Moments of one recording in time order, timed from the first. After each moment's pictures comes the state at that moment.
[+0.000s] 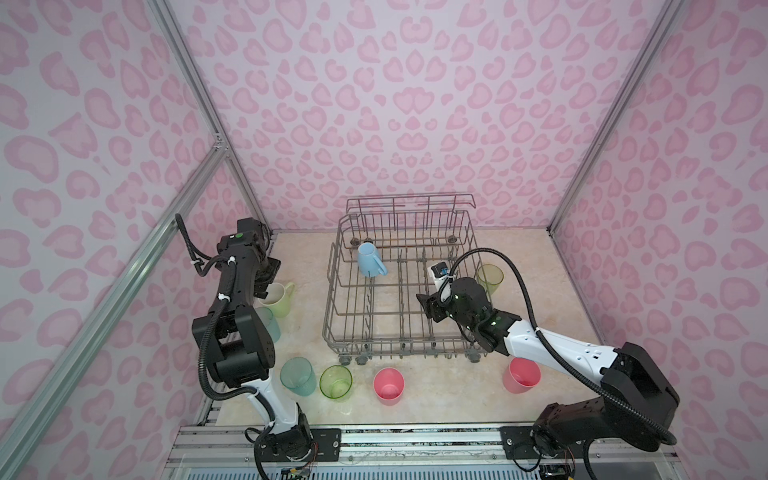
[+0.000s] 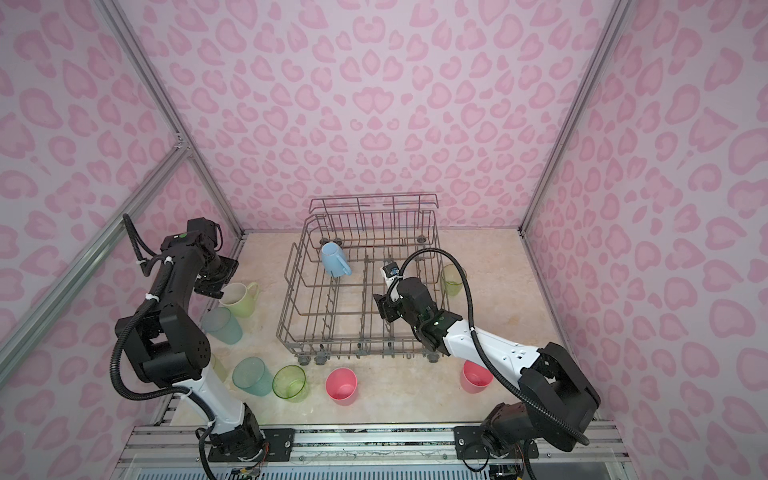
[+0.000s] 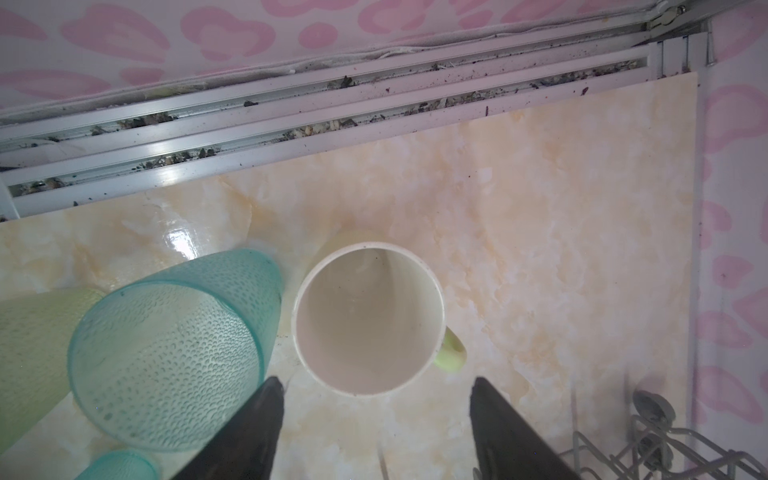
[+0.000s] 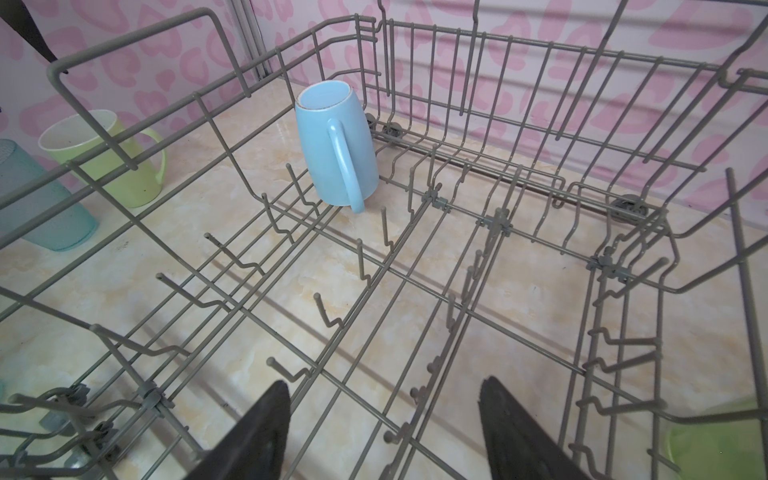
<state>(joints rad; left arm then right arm) 0.26 1.82 1.69 -1.15 -0.17 -1.11 0.73 1.42 0.84 0.12 0.12 0.12</state>
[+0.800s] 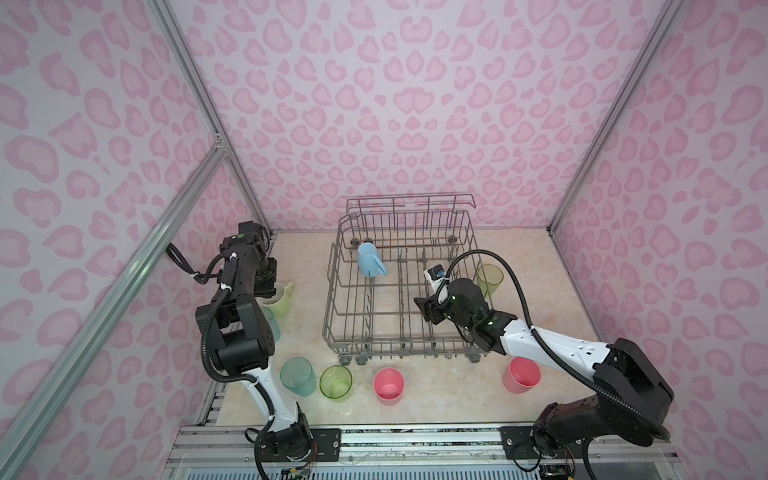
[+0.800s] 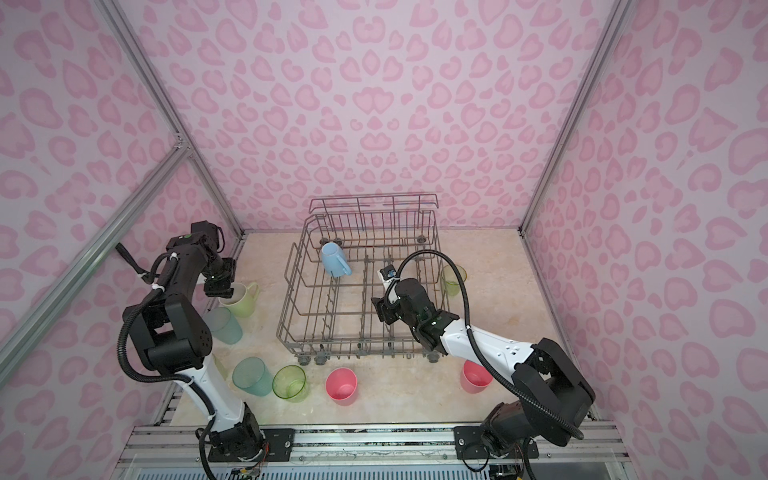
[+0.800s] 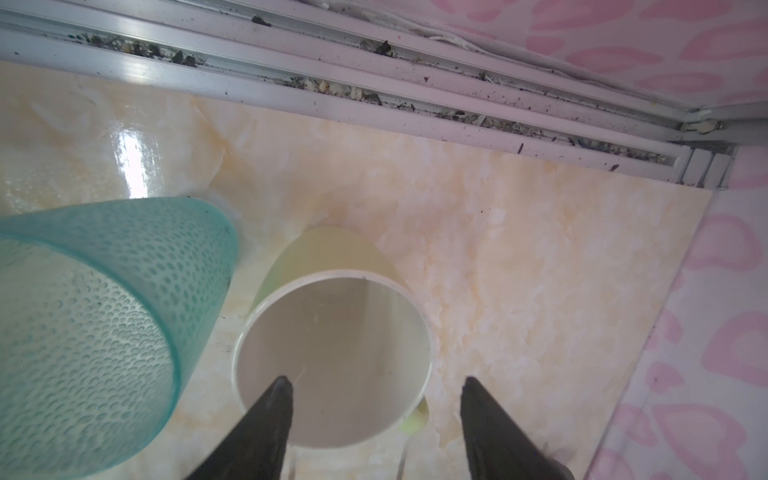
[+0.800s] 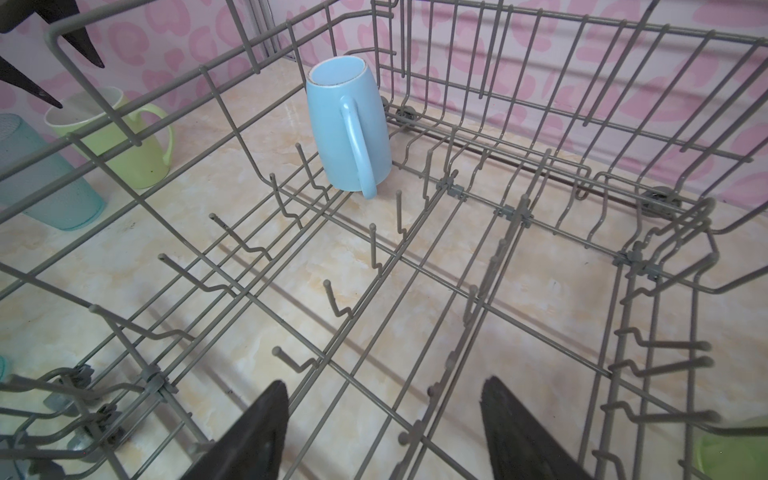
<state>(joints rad) 0.29 1.91 1.72 -1.11 -0.12 -1.45 0.73 1.46 0.84 0.13 0.08 0.11</state>
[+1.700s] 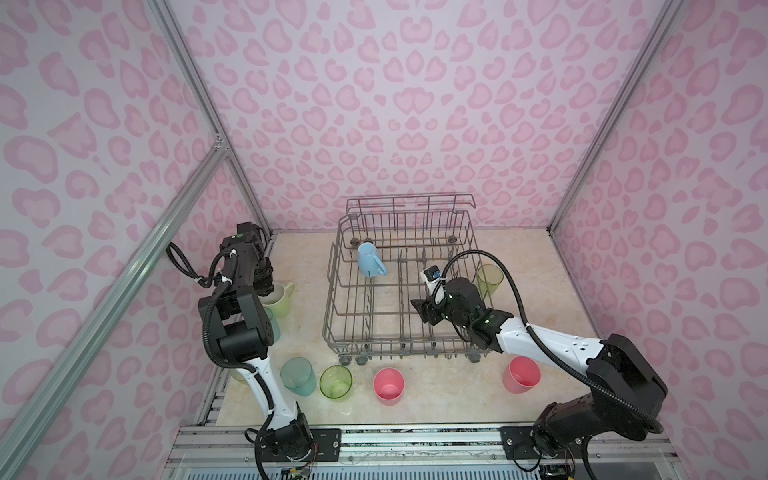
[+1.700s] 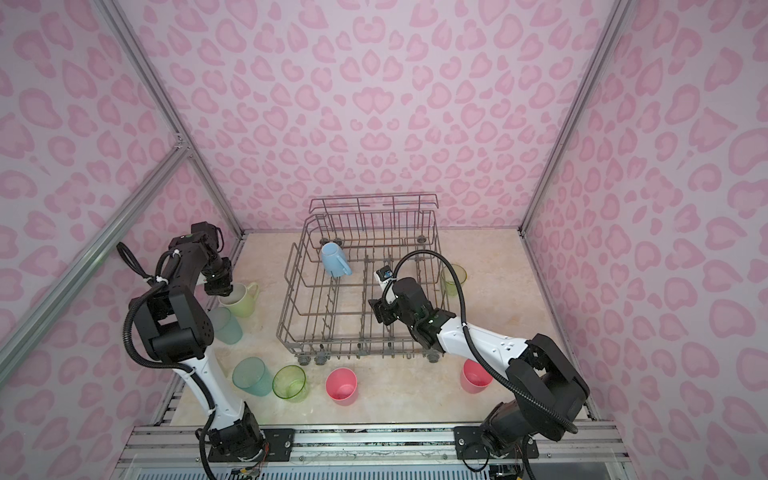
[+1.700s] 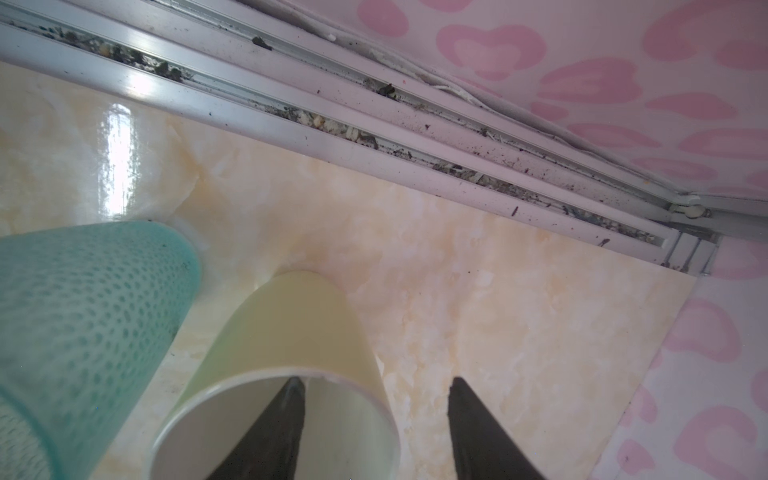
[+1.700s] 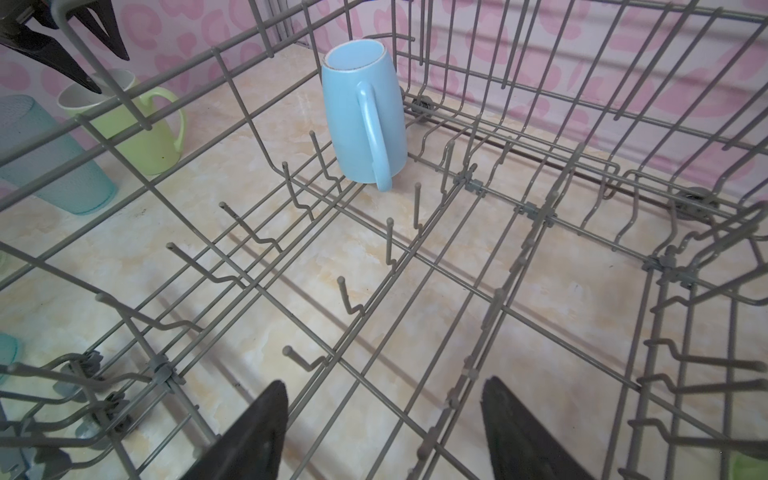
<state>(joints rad) 0.31 2.02 1.77 -1.08 -0.16 -1.54 0.73 1.49 0.86 0.12 0.04 0.09</state>
